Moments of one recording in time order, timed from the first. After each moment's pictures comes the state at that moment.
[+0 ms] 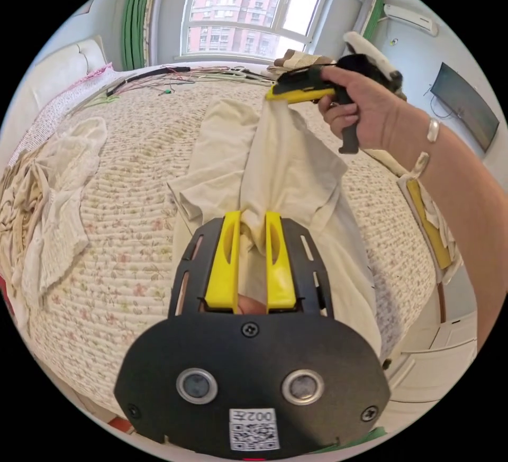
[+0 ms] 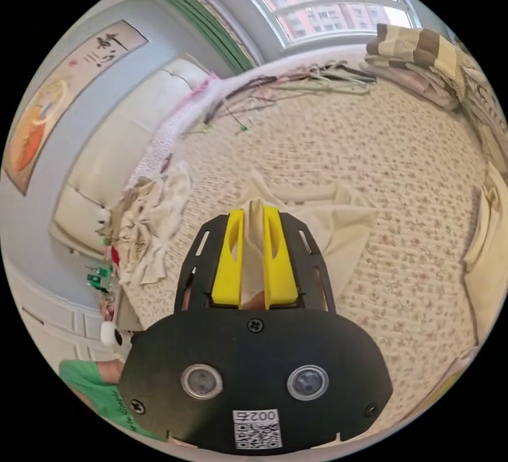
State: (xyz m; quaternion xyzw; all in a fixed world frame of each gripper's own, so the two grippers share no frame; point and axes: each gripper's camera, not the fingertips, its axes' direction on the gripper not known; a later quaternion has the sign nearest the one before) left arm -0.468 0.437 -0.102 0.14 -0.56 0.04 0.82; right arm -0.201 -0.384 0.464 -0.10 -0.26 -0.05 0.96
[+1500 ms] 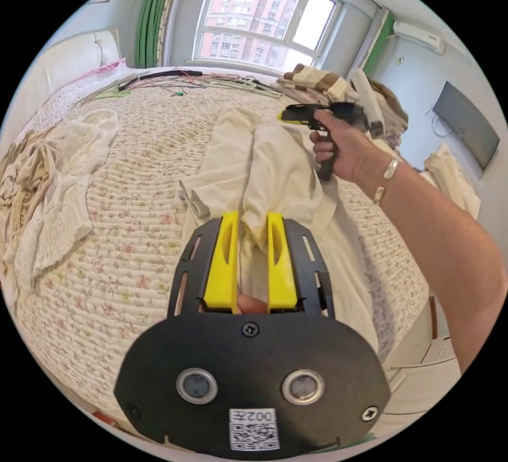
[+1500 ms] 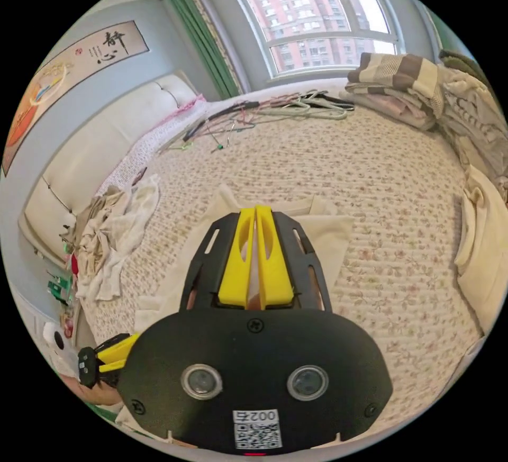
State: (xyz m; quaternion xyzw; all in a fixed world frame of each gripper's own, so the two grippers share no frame) left arm -0.444 0.474 -0.137 0.21 -0.51 0.03 0.83; right arm -0.216 -0.255 0.462 0.01 -0.16 -0.04 0.99
